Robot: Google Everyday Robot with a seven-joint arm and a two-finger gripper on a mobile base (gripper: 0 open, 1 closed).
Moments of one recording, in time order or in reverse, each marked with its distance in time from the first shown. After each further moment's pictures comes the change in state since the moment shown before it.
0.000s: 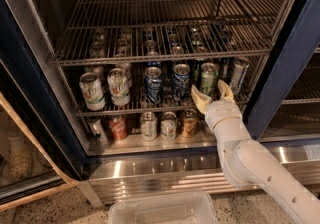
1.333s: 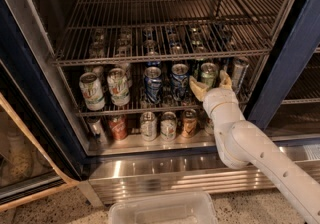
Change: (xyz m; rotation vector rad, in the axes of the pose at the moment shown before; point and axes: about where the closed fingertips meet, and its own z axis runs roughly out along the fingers) arm 0.002 -0.010 0.044 0.023 0.033 -0.010
